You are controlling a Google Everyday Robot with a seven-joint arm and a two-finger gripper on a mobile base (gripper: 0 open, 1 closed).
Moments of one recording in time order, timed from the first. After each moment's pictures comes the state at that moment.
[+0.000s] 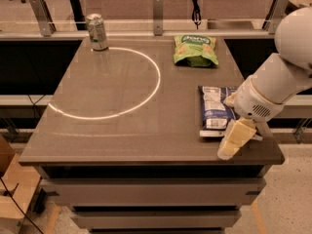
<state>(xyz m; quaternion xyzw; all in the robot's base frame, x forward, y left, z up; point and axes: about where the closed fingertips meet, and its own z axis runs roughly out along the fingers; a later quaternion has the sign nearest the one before) 0.475 -0.181 0.821 -0.59 0.79 0.10 0.14</state>
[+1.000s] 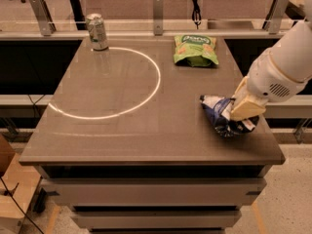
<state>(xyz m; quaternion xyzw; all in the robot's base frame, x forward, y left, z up) 0.481 -0.183 0.889 -0.59 0.78 0.06 0.19</state>
